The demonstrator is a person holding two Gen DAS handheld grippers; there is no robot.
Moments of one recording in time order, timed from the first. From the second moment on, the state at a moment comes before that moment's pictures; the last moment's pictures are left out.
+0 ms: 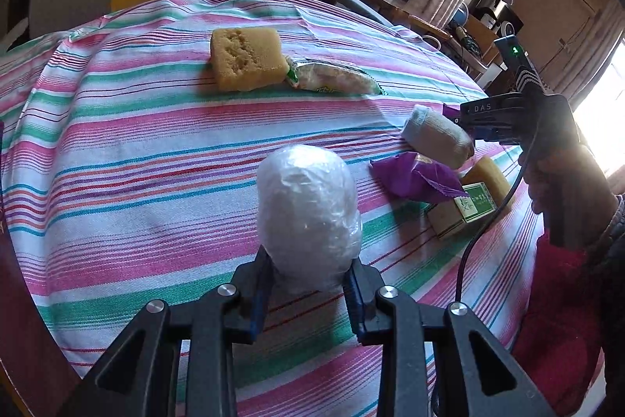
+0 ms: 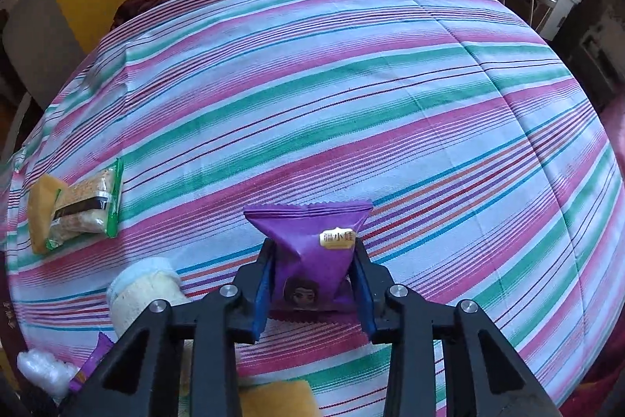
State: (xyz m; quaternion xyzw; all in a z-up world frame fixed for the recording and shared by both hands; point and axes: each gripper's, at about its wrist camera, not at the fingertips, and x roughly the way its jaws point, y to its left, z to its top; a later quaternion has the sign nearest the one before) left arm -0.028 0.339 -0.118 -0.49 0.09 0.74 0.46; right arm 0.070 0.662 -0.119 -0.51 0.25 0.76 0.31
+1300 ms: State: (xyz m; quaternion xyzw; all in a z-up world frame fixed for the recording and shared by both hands) left arm -0.086 0.208 -0.023 -0.45 -0.02 0.81 0.37; right arm 0.061 0.645 -0.118 -0.52 0.16 0.78 0.31
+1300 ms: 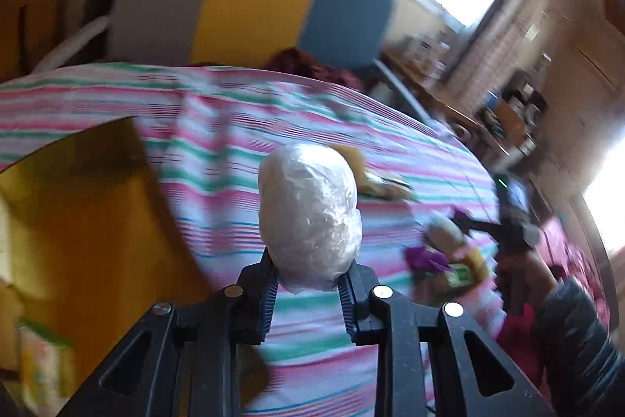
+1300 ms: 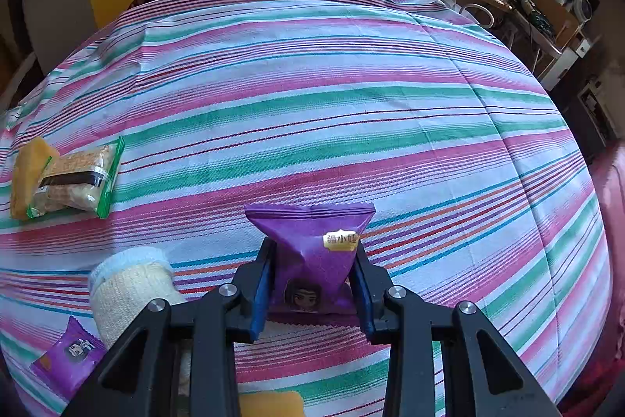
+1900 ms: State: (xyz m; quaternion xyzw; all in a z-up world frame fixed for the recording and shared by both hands) left arm -0.234 0.078 -0.111 -0.55 -0.02 0.83 0.13; right arm 0.061 0.644 -0.117 -0.52 0.16 0.78 0.31
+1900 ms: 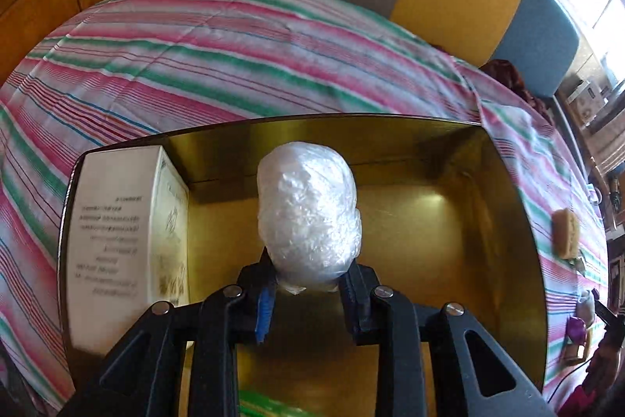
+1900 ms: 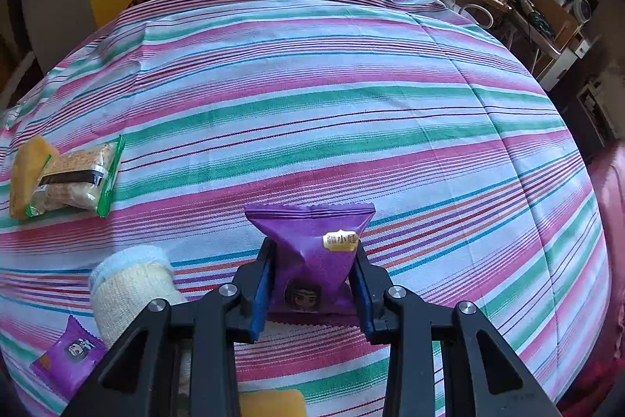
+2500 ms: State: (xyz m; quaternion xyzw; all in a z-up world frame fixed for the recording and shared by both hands) left arm -0.223 0.069 -0.070 -0.52 -0.01 0.85 0.11; right arm 0.061 0.644 -0.116 -0.52 0.16 0.78 0.31
